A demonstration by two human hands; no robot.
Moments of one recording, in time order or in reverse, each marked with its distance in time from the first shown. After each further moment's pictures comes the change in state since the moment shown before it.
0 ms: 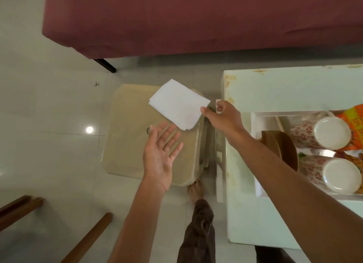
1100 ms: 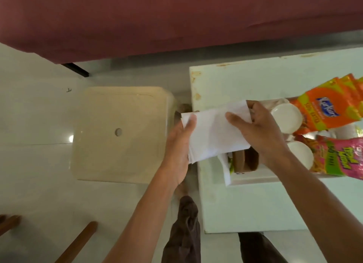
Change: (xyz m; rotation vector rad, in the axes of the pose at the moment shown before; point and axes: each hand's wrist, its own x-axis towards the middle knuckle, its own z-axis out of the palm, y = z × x) left_hand -0.033 -0.056 0.092 0.384 -0.355 -0.059; right_hand -0.065 0.060 -0.126 0.085 0.144 0.007
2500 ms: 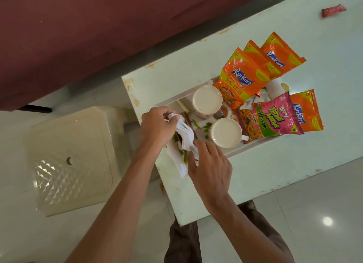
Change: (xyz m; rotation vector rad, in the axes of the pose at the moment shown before) left_hand 0.041 -0.016 0.119 1.222 0.104 0.344; right_hand -0.069 0.119 0.007 -0.494 0.459 -0.167
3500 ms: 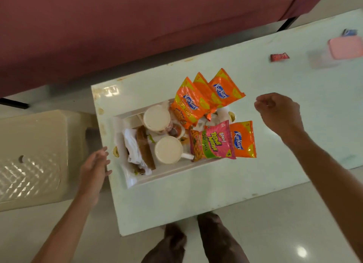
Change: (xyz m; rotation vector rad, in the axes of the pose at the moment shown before) left_hand -0.072 -0.057 0.040 -0.598 0.225 -0.328; right_hand 0.209 0.203 -0.195 0.179 -0.119 0.233
